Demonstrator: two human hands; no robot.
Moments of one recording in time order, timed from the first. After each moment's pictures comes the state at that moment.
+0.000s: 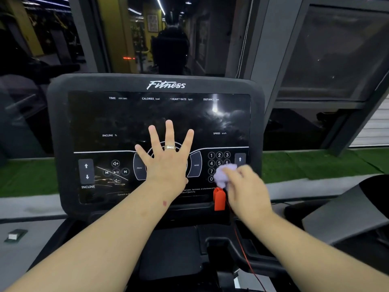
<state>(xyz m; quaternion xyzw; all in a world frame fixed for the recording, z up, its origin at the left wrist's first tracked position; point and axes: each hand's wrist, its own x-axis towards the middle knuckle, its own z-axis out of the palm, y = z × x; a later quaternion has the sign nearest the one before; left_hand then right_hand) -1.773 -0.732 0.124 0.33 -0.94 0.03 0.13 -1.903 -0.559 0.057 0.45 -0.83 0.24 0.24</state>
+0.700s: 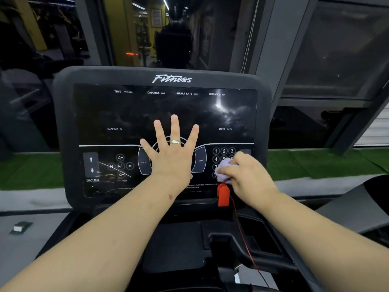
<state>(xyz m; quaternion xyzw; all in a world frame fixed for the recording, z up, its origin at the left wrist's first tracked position) -1.776 -0.733 0.123 0.33 -0.93 0.03 0.12 -1.923 -0.569 0.084 0.58 -0.78 0.16 0.18</state>
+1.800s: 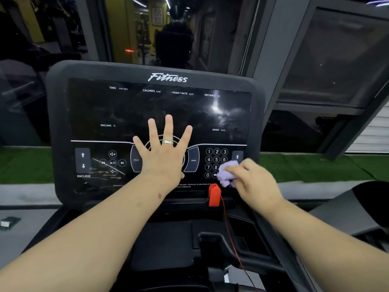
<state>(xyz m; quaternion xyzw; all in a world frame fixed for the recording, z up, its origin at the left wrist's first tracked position) -1.773 -0.734 0.119 0.33 -0.93 0.06 0.13 -1.944 -0.534 0.074 0.54 -0.80 0.18 0.19</state>
